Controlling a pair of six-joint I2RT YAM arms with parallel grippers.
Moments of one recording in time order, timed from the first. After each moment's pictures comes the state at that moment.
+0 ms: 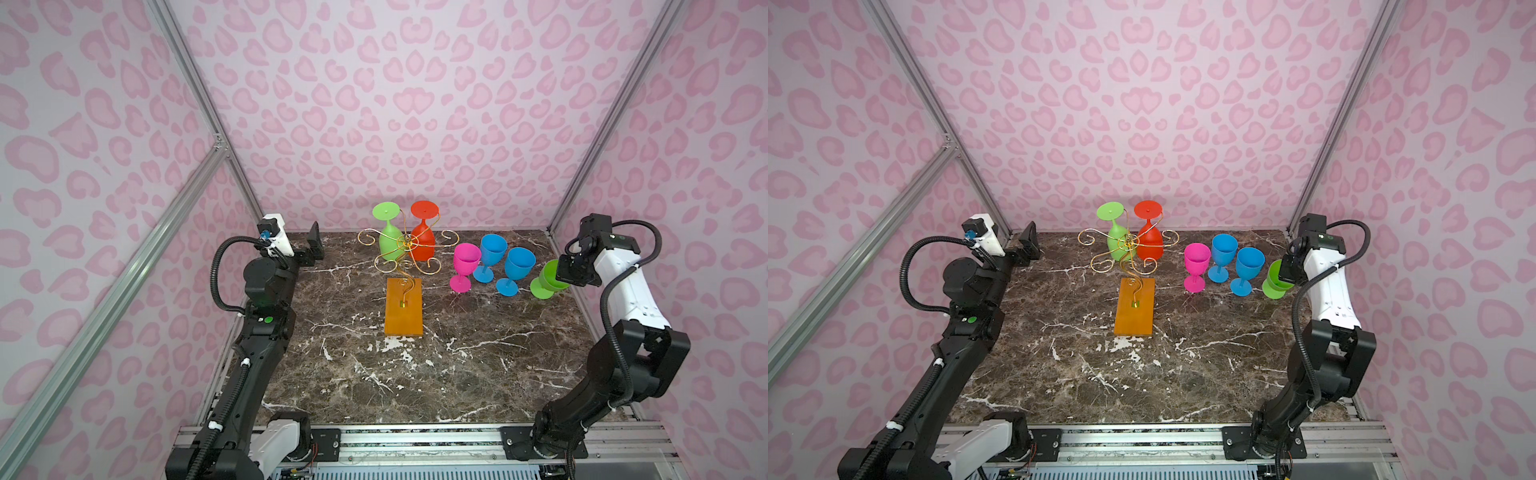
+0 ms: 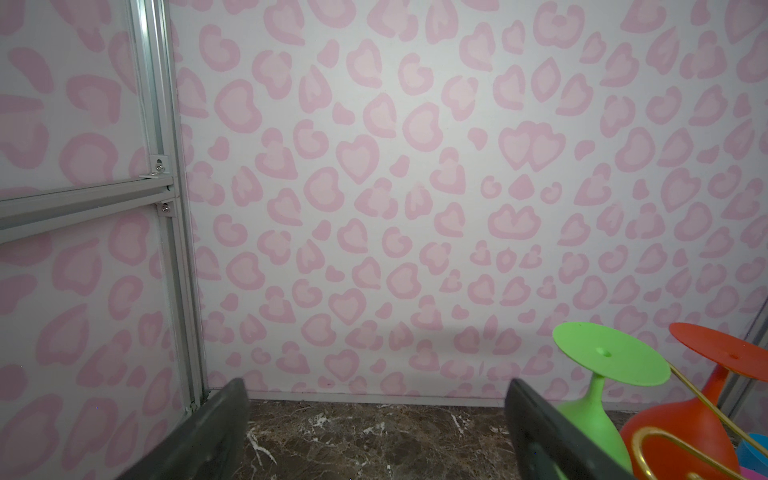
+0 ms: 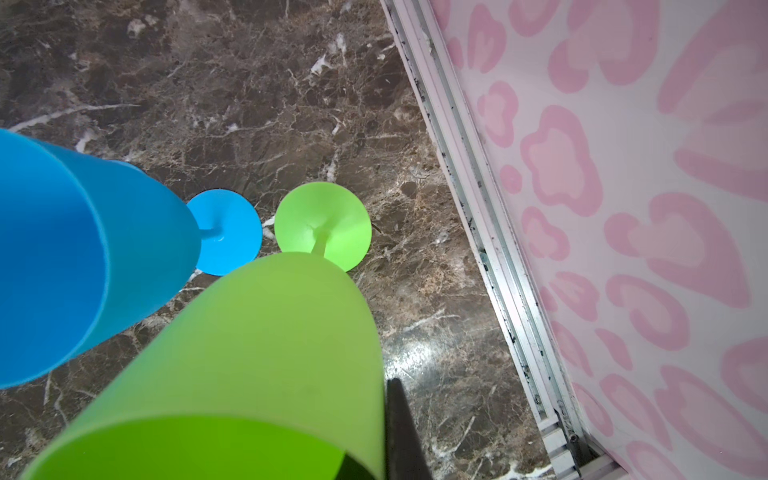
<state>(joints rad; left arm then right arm) -0.04 1.06 0.87 0.35 0.02 -0.10 -0.27 1.70 1.63 -1.11 0.14 0.11</state>
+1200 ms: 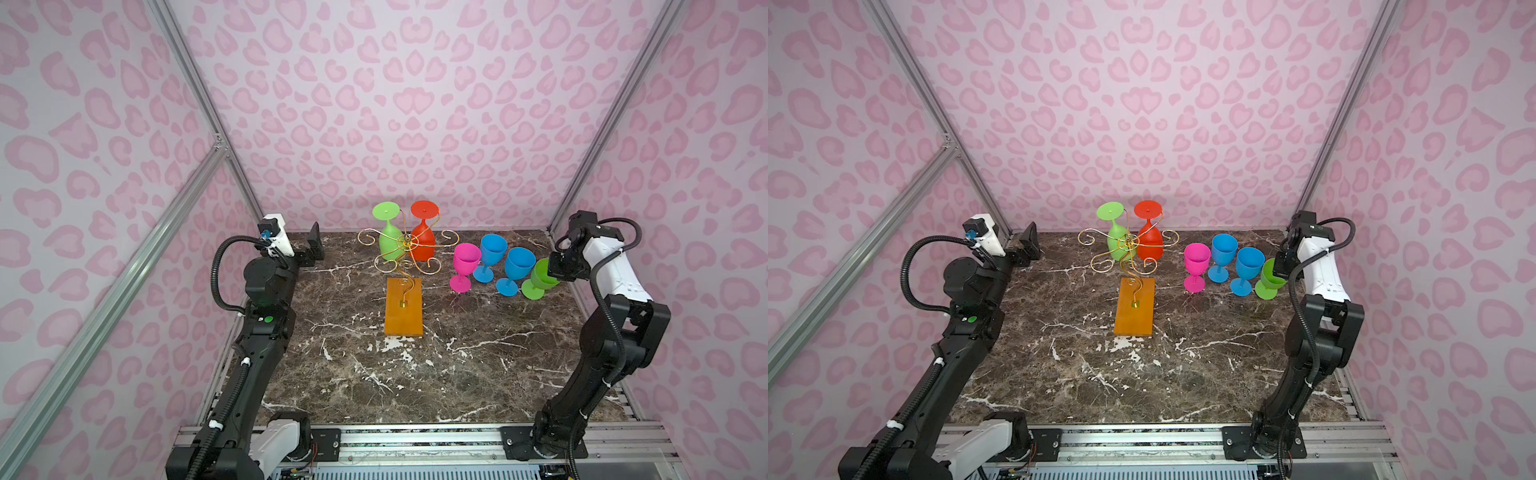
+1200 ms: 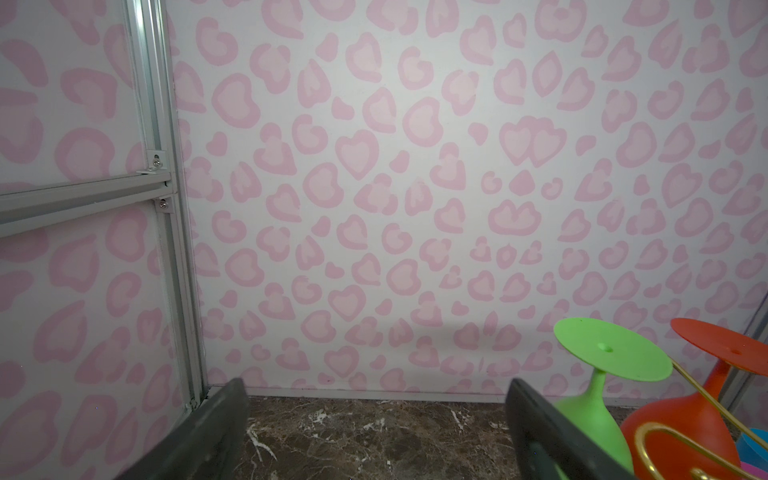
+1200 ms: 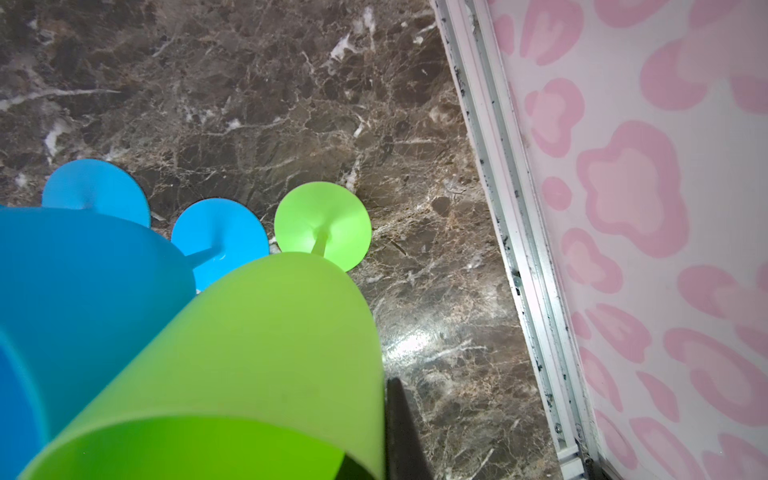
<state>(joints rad) -0.03 1.06 0.87 0.35 0.03 -0.10 -0.26 1.88 1.75 -1.15 0.12 0.09</state>
